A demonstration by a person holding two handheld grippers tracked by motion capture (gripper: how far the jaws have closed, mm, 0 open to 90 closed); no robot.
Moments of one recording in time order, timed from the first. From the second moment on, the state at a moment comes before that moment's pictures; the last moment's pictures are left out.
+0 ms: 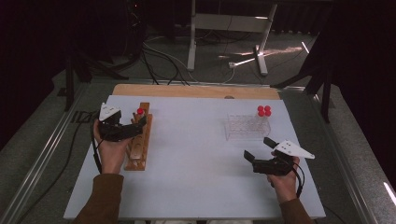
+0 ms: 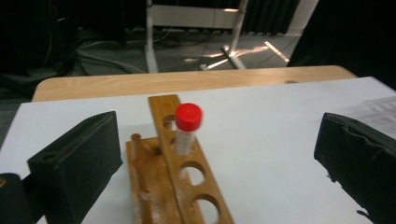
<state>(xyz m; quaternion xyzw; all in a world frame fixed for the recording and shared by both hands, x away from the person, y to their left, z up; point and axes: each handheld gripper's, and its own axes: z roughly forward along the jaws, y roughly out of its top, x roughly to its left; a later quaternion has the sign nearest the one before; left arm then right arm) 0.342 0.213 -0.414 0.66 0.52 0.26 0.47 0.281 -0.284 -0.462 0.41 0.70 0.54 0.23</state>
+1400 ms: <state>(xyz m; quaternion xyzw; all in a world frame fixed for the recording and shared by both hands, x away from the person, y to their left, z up) 0.281 0.204 -0.421 0.64 0.47 0.25 0.55 0.361 -0.333 -0.460 0.51 0.67 0.46 0.29</state>
